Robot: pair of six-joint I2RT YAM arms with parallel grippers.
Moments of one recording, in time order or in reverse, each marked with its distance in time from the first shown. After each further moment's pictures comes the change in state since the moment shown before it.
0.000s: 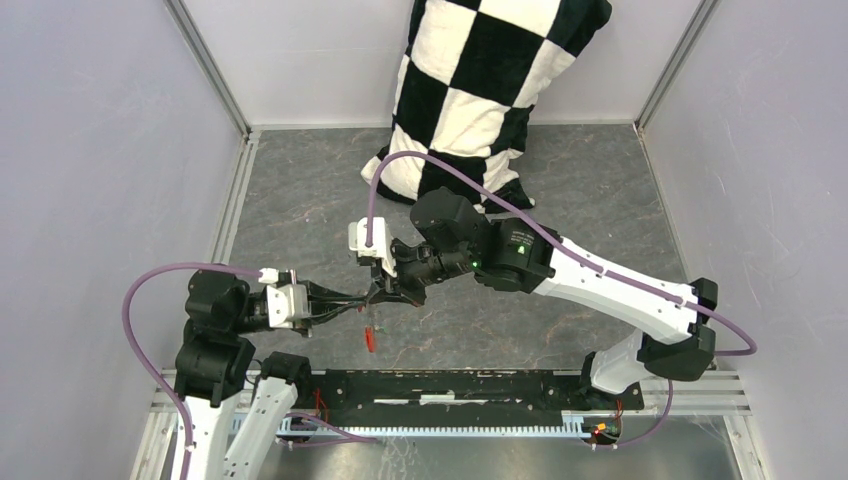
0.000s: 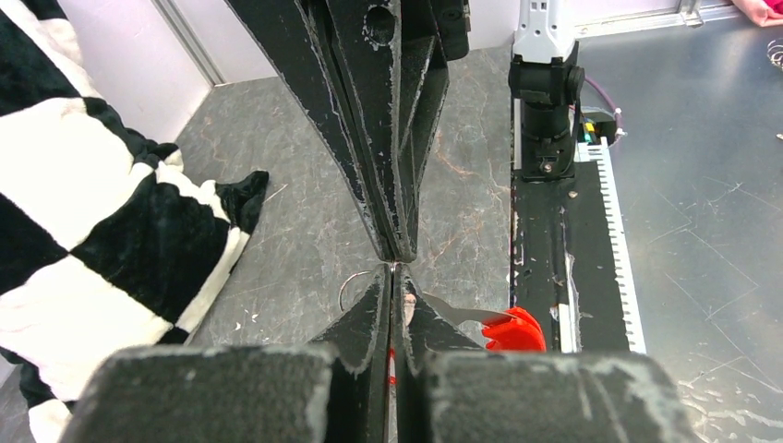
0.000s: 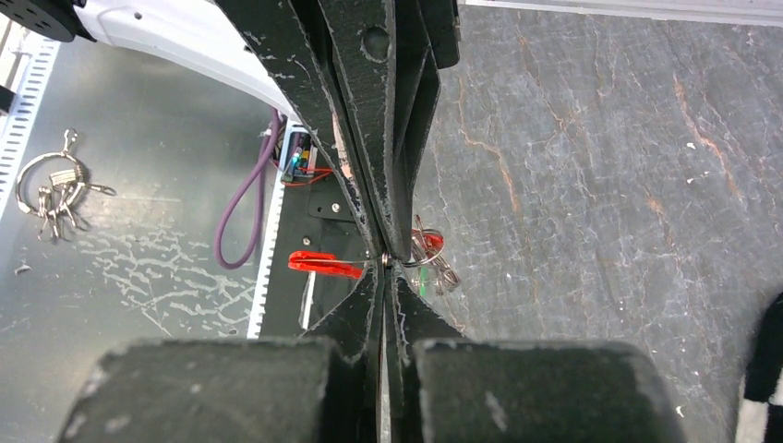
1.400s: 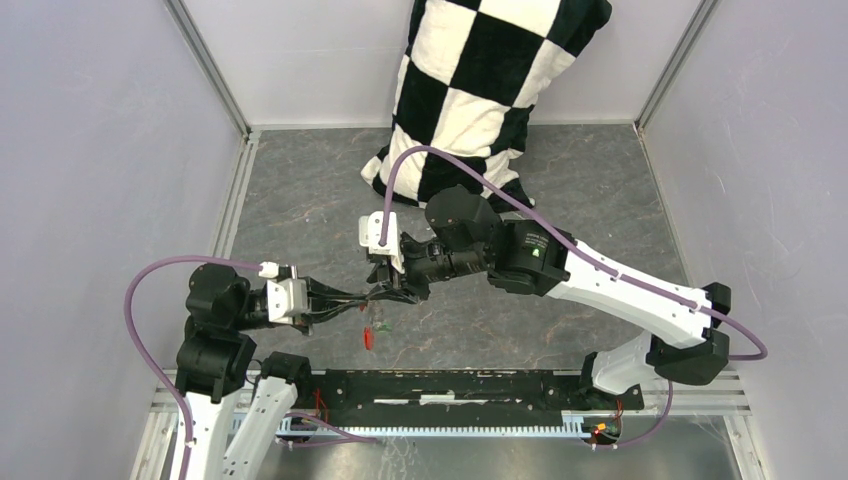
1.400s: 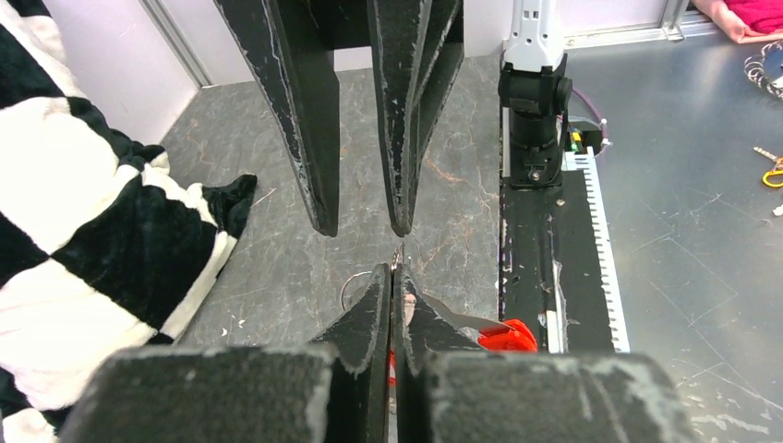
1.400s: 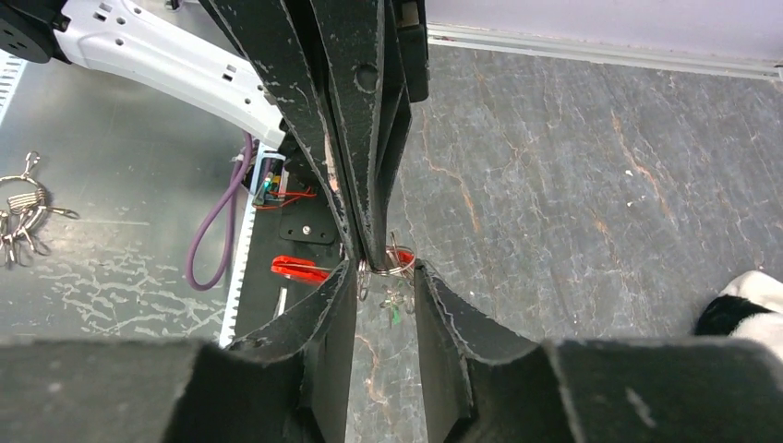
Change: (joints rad) left arm 0.000 0.018 0.000 0.032 0.013 -0.048; right arm 0.004 -0.071 -0.069 0.103 0.047 -0.014
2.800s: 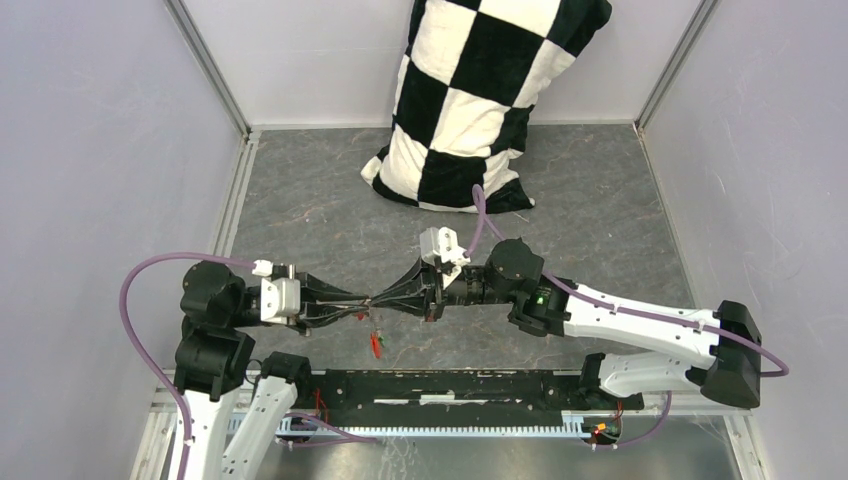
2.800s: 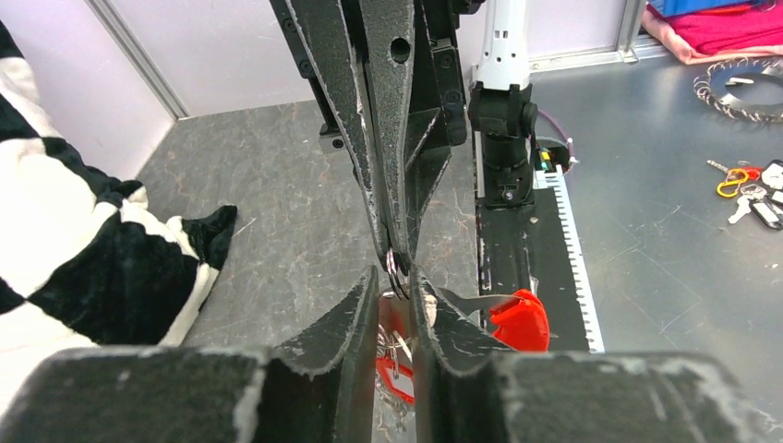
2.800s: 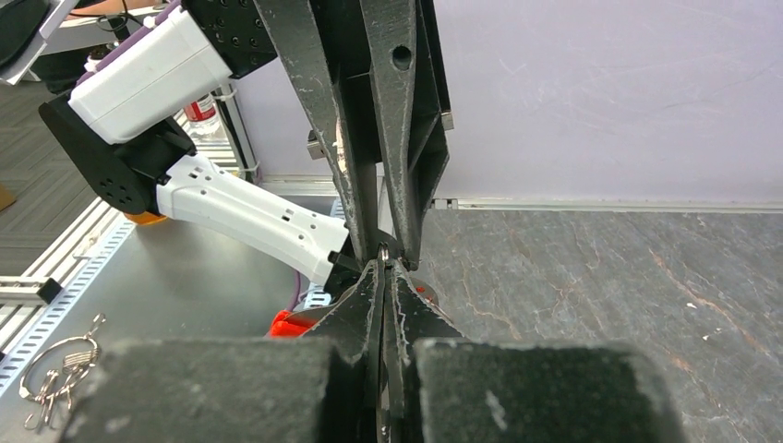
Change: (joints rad) left arm 0.000 0.019 0.023 0.076 0.069 -0.072; right arm -0.023 -0.251 -0.706 1.006 -0.077 0.329
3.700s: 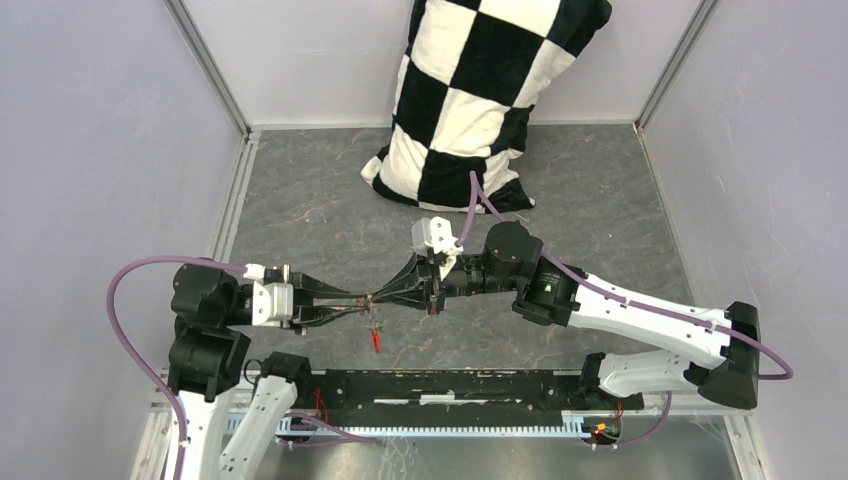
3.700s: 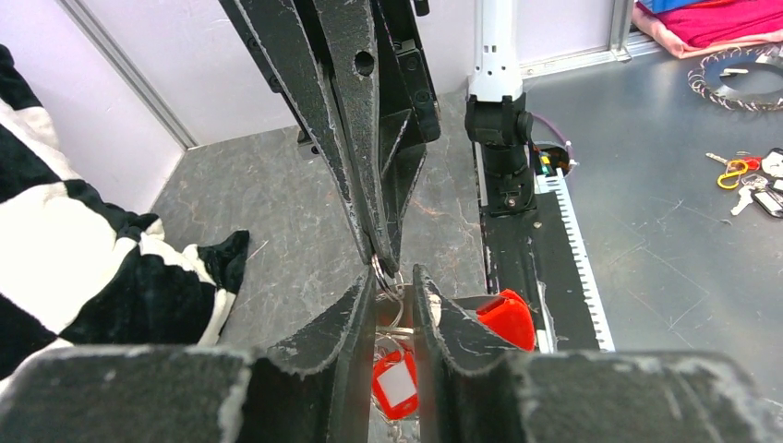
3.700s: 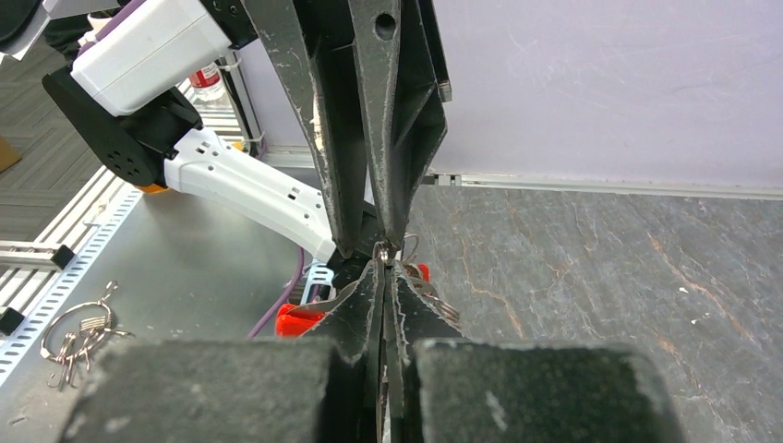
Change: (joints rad) left arm 0.000 0.026 0.058 0.012 0.047 0.015; right arm -0.029 0.007 0.137 -0.224 -0.052 -0.050
